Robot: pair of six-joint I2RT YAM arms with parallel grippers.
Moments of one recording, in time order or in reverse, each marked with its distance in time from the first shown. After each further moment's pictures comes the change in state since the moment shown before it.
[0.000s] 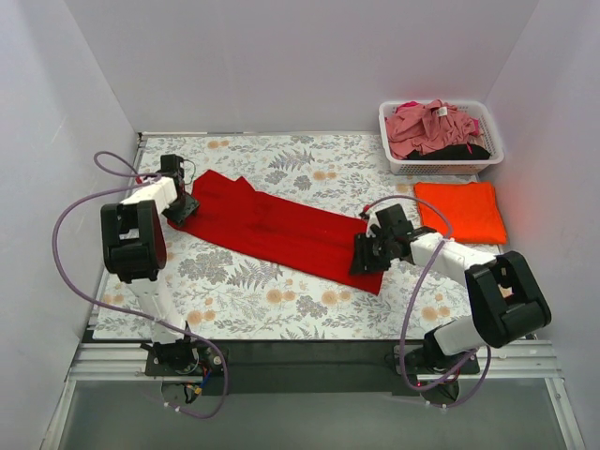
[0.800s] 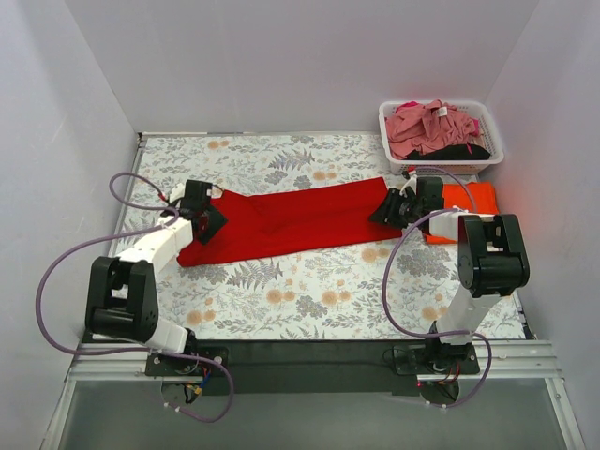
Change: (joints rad) left arm -0.259 -0.429 -0.359 0.165 0.030 -0.119; right arm -0.335 0.304 0.169 0.441 -0.176 0.098
